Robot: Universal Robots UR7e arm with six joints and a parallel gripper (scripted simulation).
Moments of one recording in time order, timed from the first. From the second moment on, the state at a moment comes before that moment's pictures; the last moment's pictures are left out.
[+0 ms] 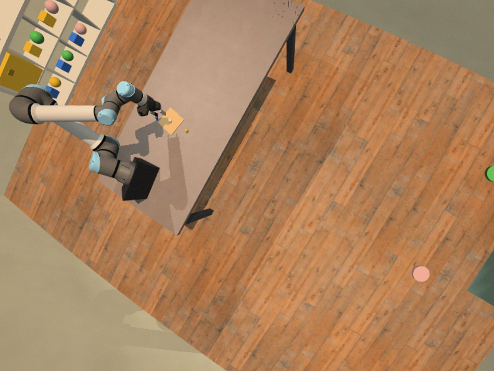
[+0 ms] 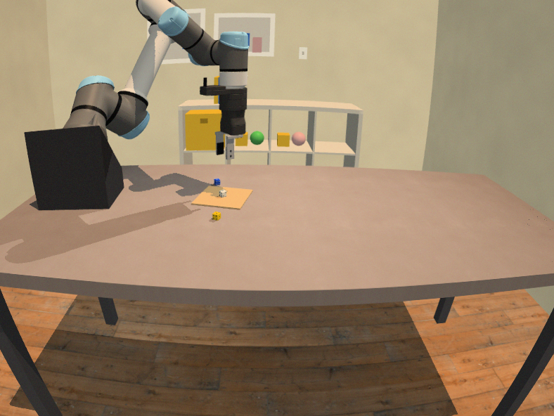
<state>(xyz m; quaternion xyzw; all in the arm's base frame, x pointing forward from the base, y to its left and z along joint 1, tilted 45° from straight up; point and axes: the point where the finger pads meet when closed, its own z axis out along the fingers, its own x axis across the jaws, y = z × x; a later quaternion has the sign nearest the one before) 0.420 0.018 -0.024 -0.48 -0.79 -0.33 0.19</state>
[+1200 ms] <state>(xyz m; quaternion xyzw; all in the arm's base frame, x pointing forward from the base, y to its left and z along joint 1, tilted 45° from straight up) 0.415 0.044 -0.054 -0.49 -0.78 -0.33 0.19</state>
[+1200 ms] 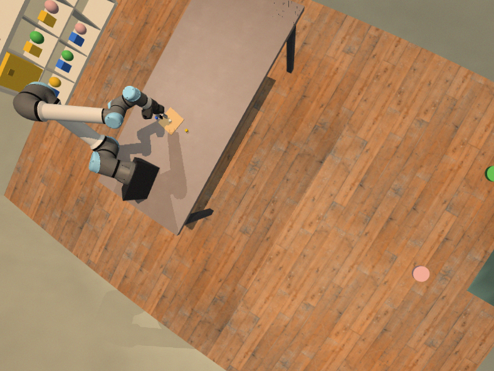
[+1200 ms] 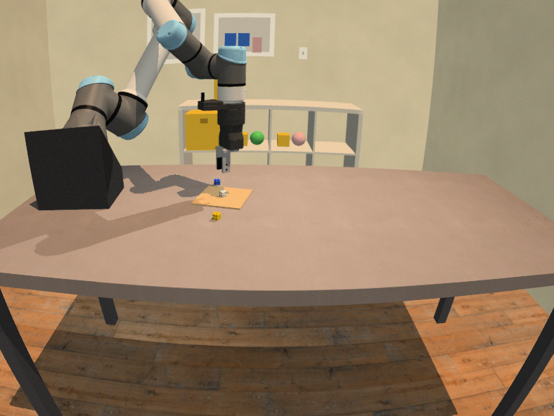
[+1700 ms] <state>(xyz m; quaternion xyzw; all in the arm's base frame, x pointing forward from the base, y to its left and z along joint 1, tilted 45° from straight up) 0.415 0.045 -0.055 -0.49 -0.78 -0.33 0.19</state>
